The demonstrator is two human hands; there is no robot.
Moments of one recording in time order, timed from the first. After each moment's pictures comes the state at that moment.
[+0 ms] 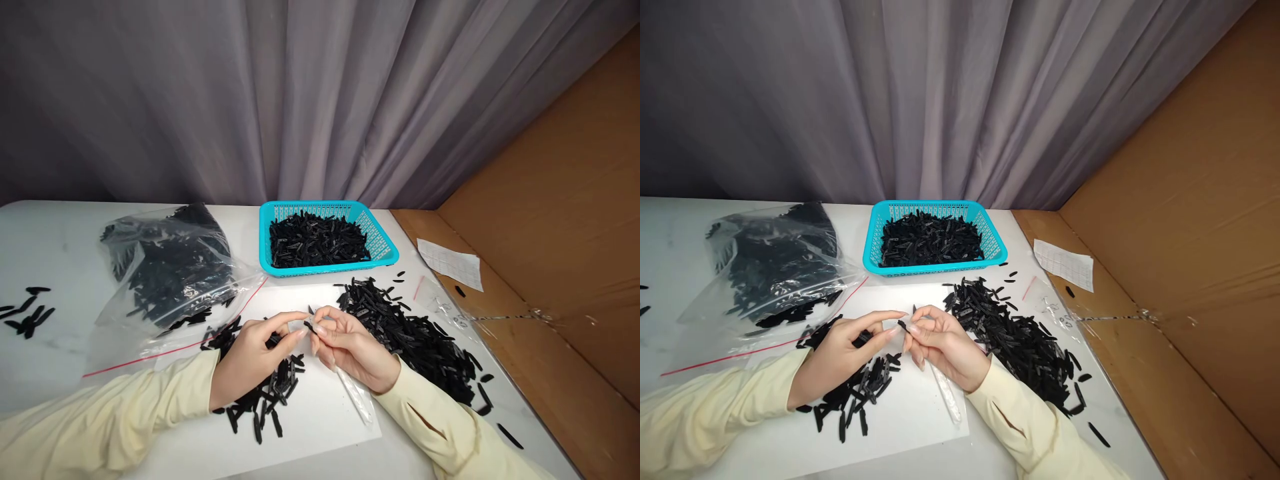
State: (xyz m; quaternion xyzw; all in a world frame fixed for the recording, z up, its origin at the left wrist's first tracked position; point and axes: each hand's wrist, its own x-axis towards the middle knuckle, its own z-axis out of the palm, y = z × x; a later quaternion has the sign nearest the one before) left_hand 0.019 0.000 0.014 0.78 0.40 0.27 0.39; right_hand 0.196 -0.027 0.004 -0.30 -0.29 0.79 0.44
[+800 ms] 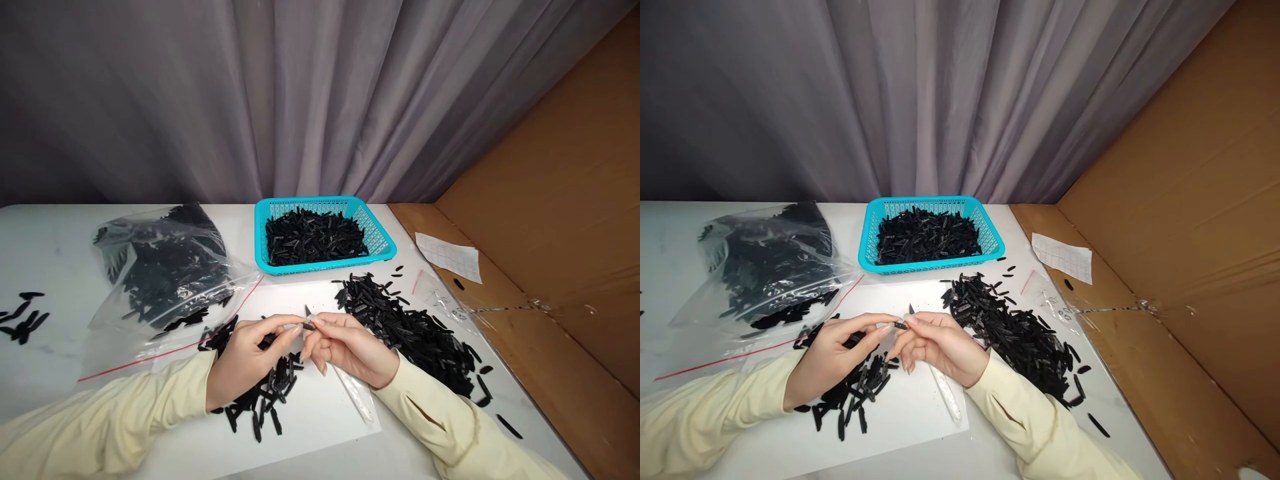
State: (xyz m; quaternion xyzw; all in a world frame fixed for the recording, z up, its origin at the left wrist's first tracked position) left_hand 0.017 -0.003 0.012 0.79 0.36 0.34 0.37; right_hand 0.198 -0.026 0.000 -0.28 -0.30 0.82 0.40
